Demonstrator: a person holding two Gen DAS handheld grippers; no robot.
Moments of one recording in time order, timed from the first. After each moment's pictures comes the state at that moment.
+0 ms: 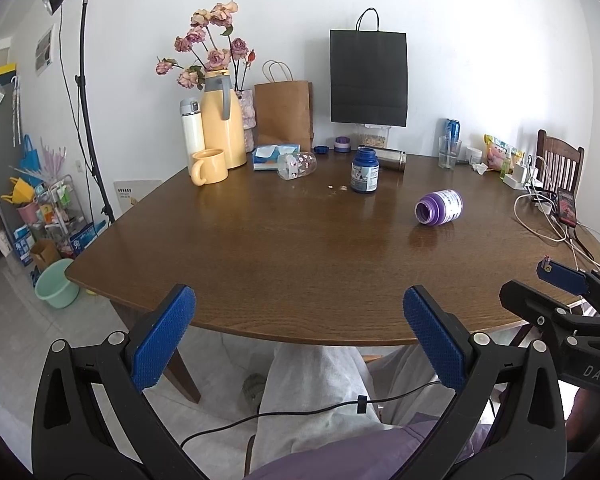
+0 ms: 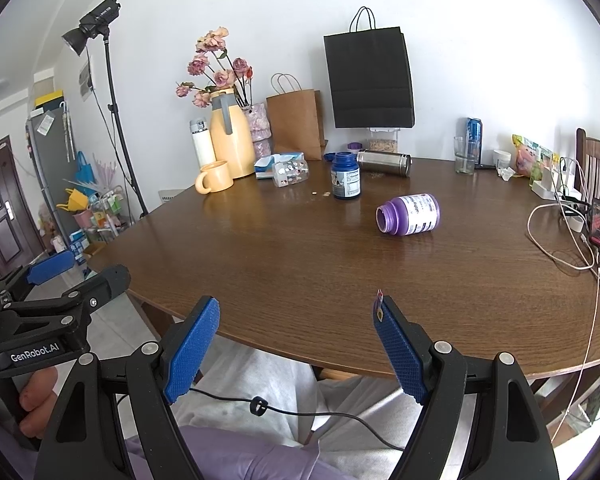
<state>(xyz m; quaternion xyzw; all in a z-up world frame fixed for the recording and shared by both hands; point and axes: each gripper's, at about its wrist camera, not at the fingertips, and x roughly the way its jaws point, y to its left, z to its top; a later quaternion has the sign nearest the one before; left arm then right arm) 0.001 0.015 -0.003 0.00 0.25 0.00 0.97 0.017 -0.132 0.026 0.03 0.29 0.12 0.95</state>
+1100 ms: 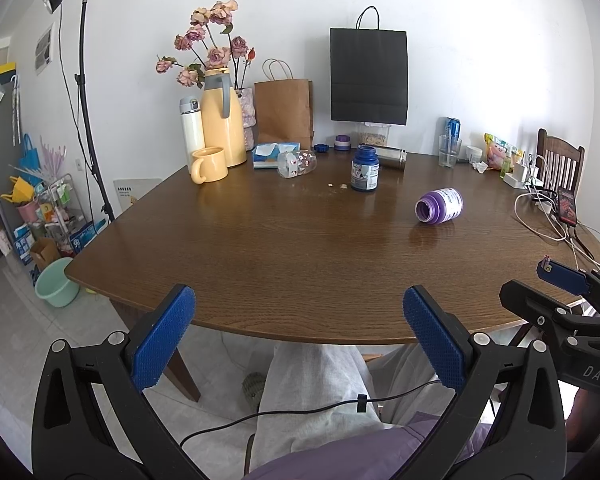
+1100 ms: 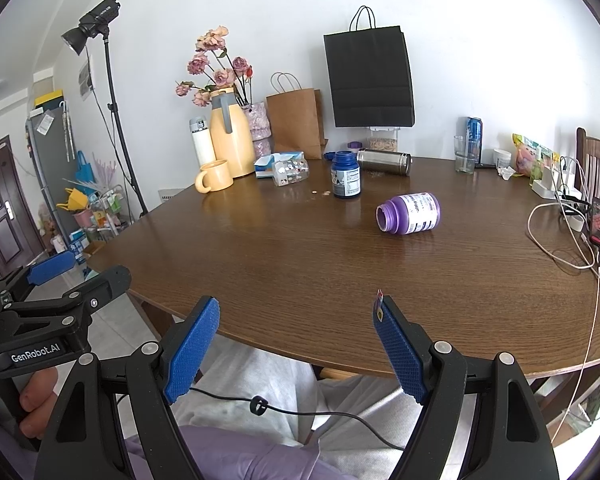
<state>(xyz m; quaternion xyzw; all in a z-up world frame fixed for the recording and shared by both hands) 0.003 0.014 -0.011 0.01 0.25 0.00 0.97 0.017 -0.132 0.026 0.03 0.30 0.12 0.95</state>
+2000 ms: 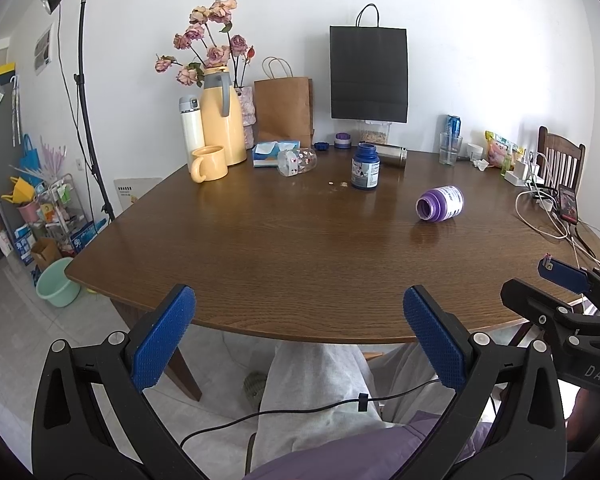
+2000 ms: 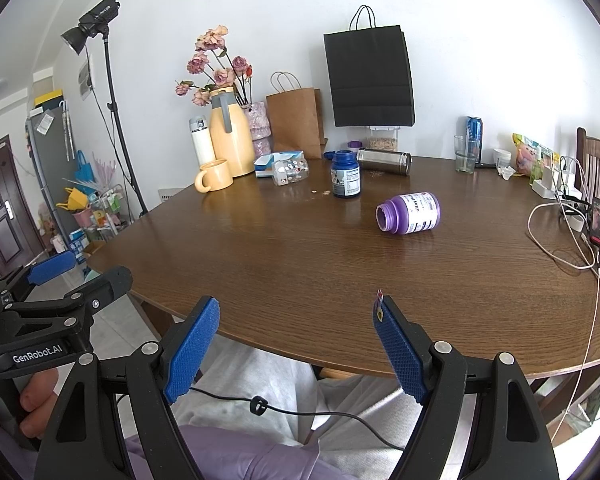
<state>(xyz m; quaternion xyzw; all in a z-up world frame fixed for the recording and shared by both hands) 0.001 0.015 -0.016 0.01 0.26 0.00 0.97 0.017 -0.132 0.025 0.03 0.30 0.12 0.95</state>
